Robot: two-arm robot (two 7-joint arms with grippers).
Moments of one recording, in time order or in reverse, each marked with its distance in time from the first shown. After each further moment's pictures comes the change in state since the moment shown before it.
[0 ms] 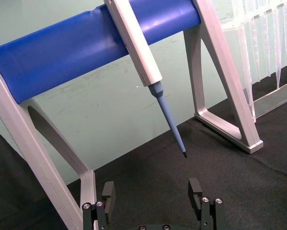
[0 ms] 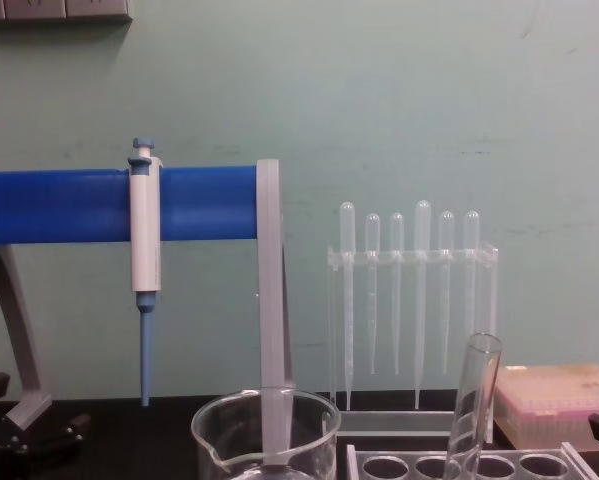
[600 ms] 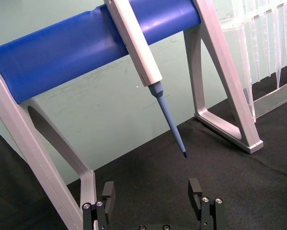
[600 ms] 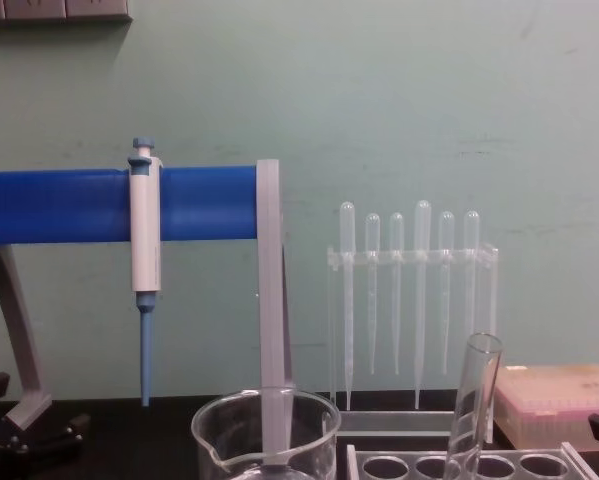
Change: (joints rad) left arm 0.000 0.000 0.000 0.000 0.000 0.000 0.000; right arm 0.000 0.000 0.000 0.000 0.000 0.000 0.000
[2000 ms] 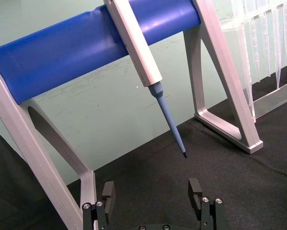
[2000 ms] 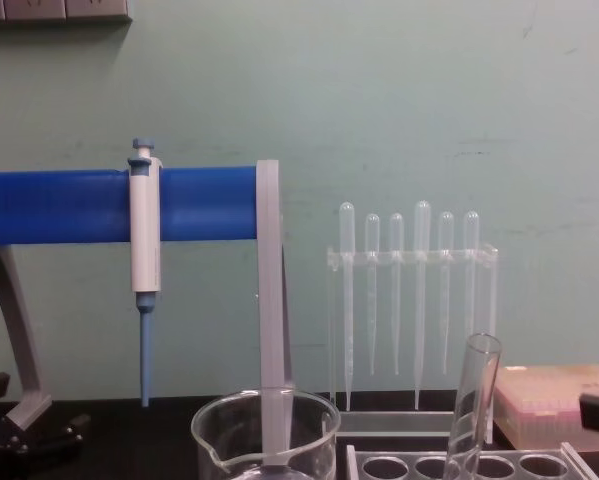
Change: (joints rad) left arm 0.000 0.000 0.000 0.000 0.000 0.000 0.000; right arm -0.148 0.164 0.128 -0.242 0.210 -0.051 0.437
